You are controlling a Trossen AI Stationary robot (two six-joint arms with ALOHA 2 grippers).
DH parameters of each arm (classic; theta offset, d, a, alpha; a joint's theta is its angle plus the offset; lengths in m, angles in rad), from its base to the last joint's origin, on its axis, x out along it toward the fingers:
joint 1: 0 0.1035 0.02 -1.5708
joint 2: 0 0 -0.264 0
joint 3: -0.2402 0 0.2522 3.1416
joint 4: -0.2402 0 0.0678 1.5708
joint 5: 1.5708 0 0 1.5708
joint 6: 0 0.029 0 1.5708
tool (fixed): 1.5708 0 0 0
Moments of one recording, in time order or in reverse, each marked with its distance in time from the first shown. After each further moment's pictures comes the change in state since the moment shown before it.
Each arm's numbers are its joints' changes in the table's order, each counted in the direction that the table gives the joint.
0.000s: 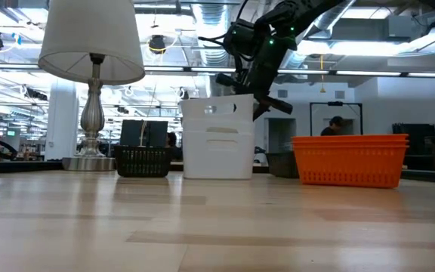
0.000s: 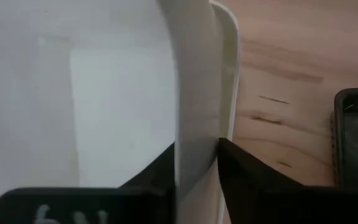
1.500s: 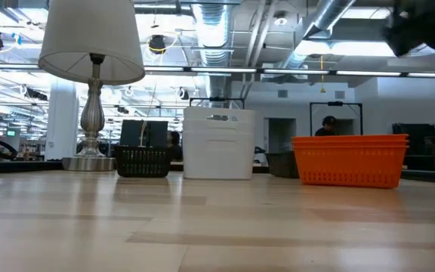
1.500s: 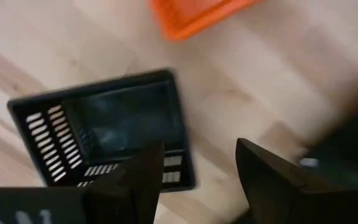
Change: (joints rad) left arm 0.000 0.000 0.000 -0.036 0.071 0.000; right arm 0.782 -0.751 0.601 -0.550 -0.121 0.379
